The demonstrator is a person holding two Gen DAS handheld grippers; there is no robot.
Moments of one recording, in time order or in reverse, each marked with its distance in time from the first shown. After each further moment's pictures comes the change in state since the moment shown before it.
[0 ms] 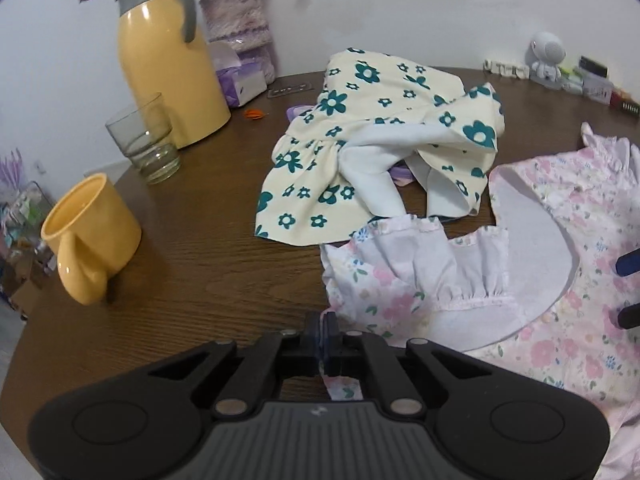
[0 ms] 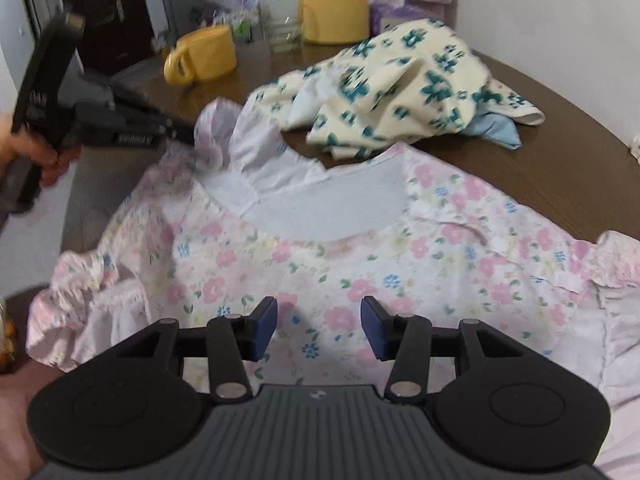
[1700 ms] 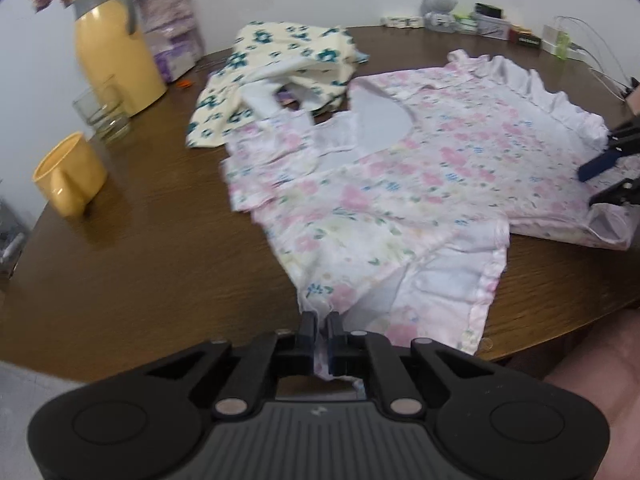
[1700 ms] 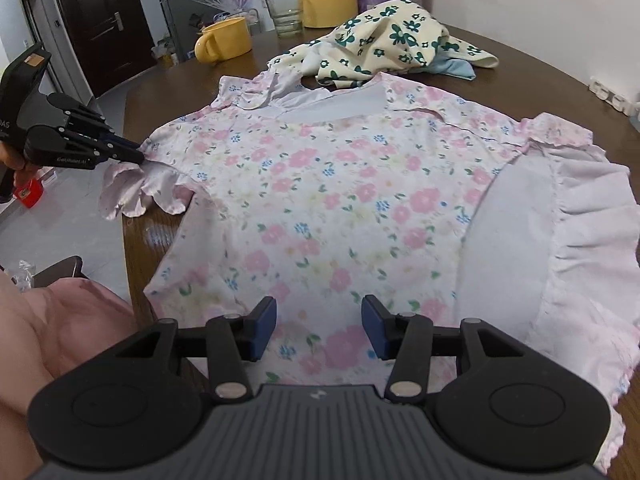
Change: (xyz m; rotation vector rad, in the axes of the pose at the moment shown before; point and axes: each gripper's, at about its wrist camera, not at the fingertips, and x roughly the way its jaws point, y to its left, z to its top) left arm -0.096 -0.040 -0.106 0.152 0.094 -0.125; right arm -0.083 0.008 -0.119 0.016 0.001 0.047
